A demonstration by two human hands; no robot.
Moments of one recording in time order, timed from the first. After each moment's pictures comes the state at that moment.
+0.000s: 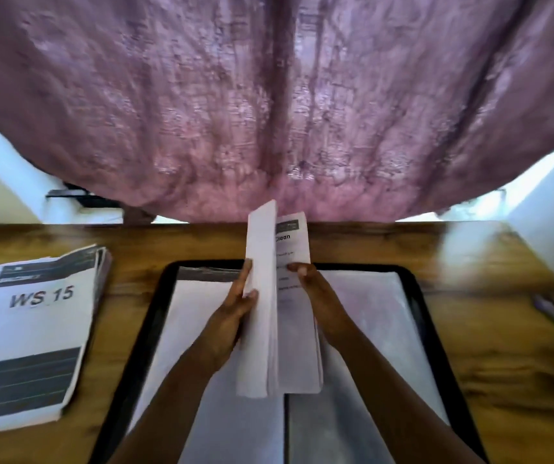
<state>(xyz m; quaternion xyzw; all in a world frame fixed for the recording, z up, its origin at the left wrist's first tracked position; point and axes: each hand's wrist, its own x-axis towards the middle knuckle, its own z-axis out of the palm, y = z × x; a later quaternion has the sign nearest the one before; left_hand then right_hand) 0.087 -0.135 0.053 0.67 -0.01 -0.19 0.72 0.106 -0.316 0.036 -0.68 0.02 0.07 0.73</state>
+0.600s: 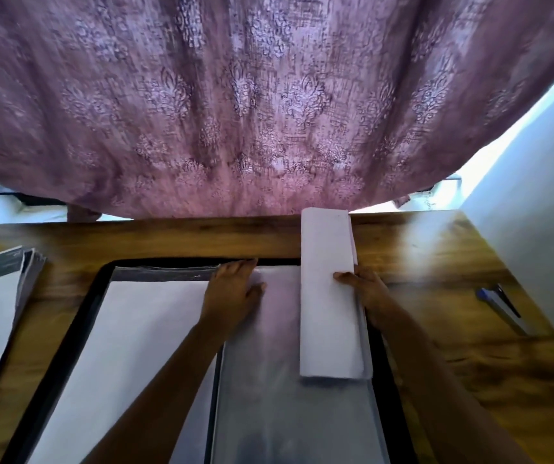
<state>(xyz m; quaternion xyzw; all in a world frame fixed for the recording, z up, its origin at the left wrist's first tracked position) 0.150 -0.240 -0.008 0.96 -0.15 0.01 0.23 0.117 -0.502 0.016 -0.65 0.18 0.07 0.74</state>
